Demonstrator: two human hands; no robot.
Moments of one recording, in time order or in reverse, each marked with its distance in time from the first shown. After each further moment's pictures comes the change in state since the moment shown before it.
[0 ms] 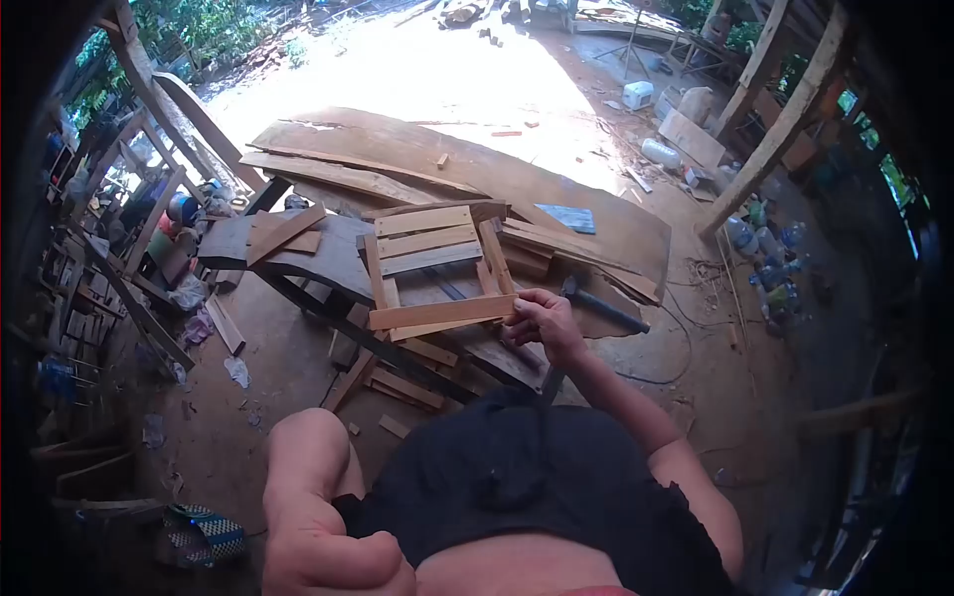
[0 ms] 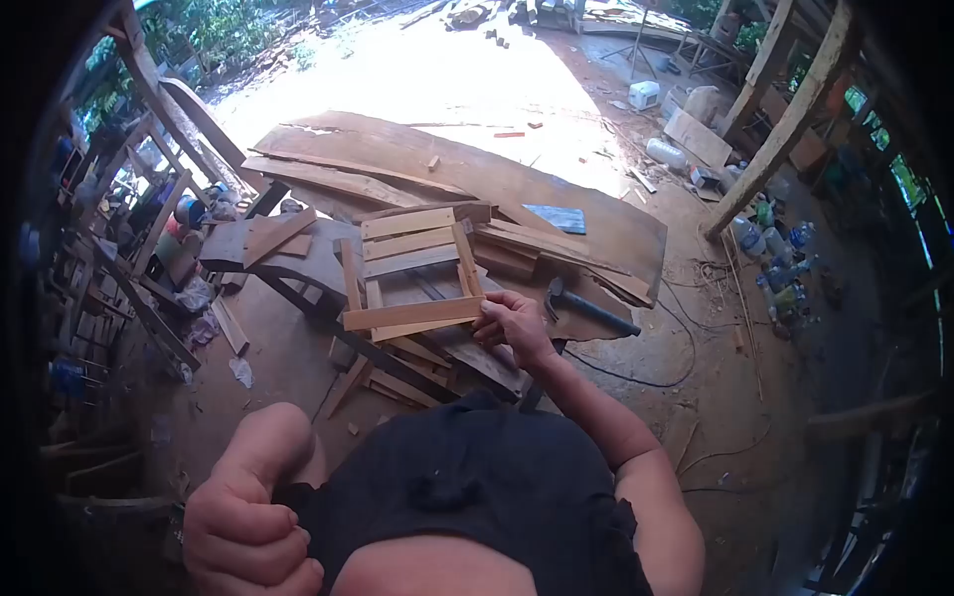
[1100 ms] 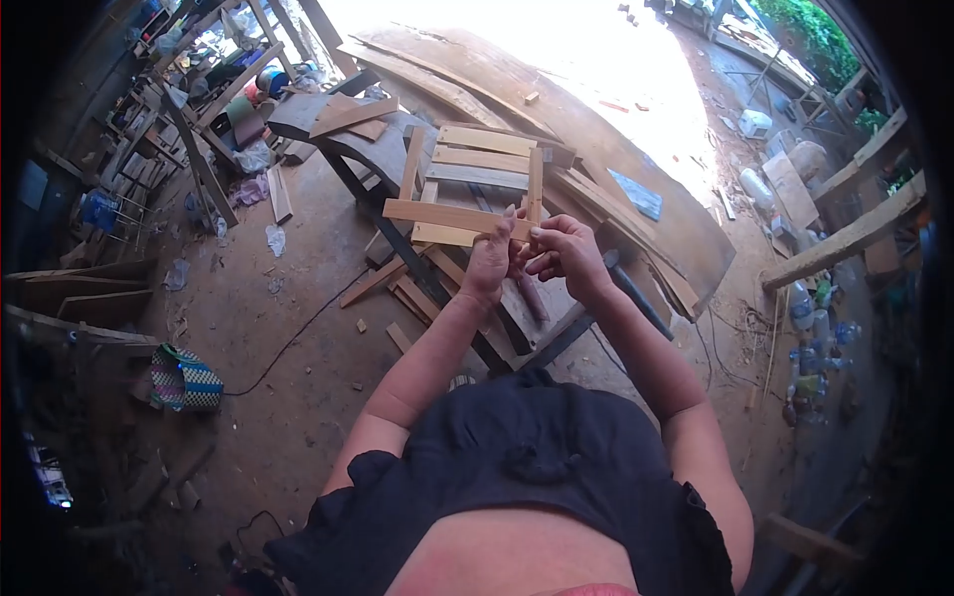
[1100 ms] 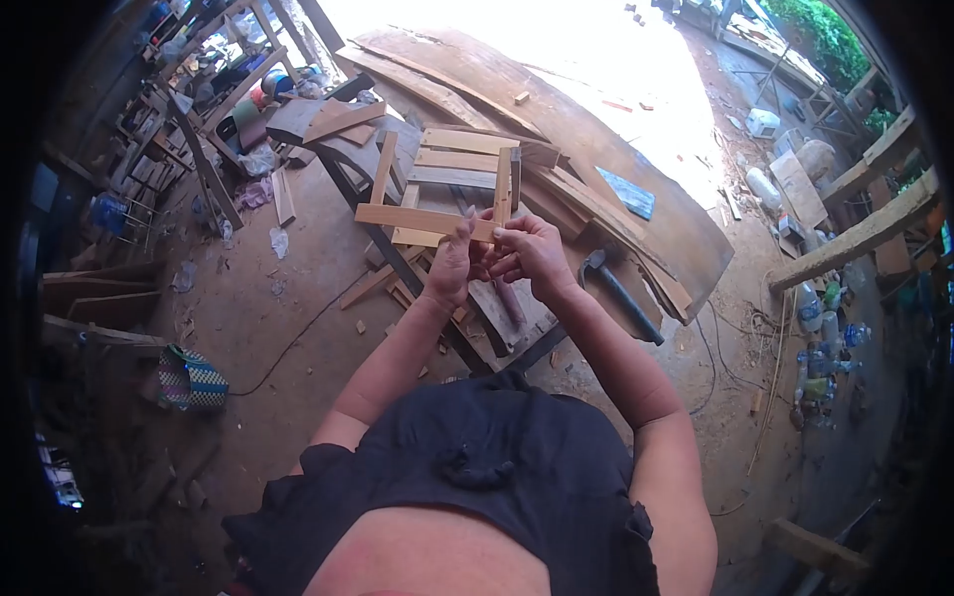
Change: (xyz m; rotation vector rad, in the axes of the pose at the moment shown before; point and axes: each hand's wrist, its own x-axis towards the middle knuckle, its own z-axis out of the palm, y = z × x) left_hand -0.225 -0.086 0.211 -0.376 1.298 -1.891; right_hand 0.024 -0.028 -0.022 -0.218 -0.264 0.114
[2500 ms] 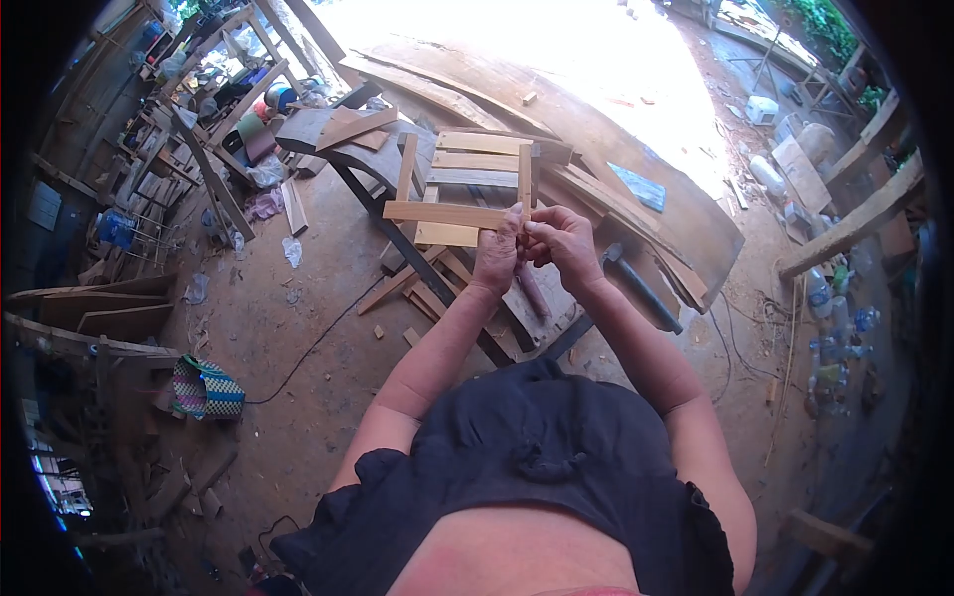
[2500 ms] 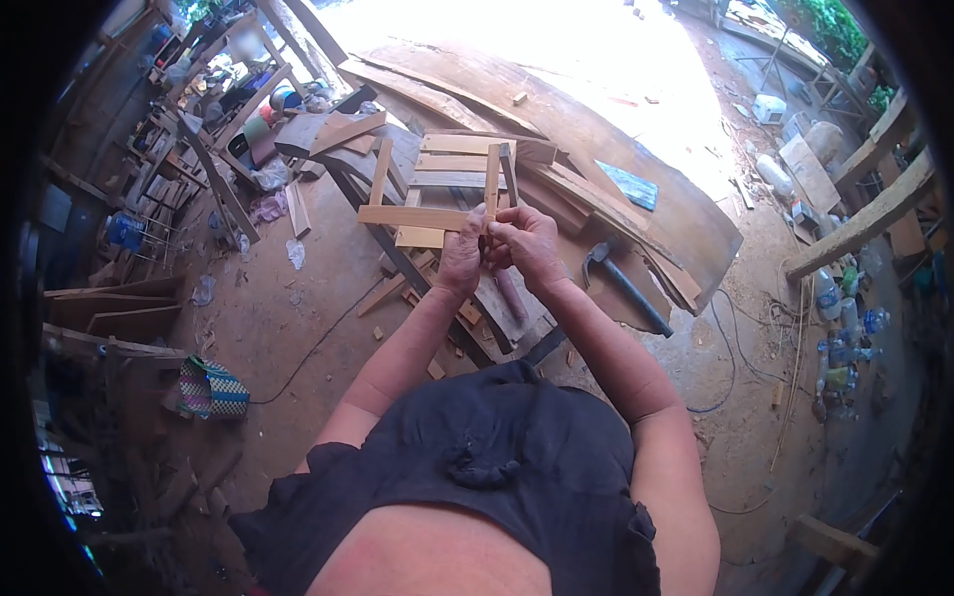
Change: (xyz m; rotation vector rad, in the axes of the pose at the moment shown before) left_hand 0.020 -0.015 0.013 -0.041 -0.001 0.184; right_hand -0.001 0.008 -0.002 0.070 0.030 -0.205
